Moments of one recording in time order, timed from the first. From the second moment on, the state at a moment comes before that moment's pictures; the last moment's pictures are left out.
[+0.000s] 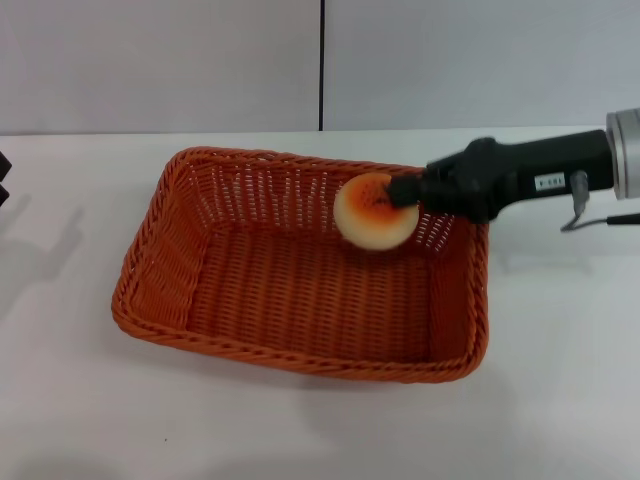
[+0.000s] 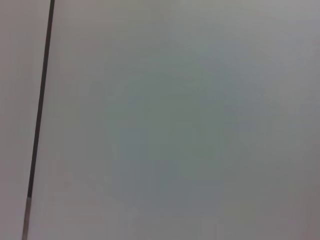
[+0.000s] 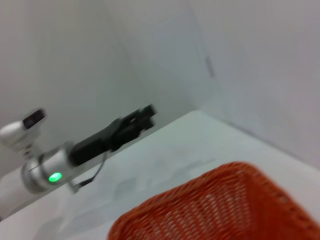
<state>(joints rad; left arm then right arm) -0.21 -2.06 0.33 0.29 1.42 1.53 -0.68 0.72 2.04 -0.81 -0.68 -2.01 -1.61 1.72</state>
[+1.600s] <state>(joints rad) -0.19 -2.06 0.10 0.13 1.42 1.52 -0.50 0.18 2.07 -0.36 -0.31 -1.03 -1.83 0.93</state>
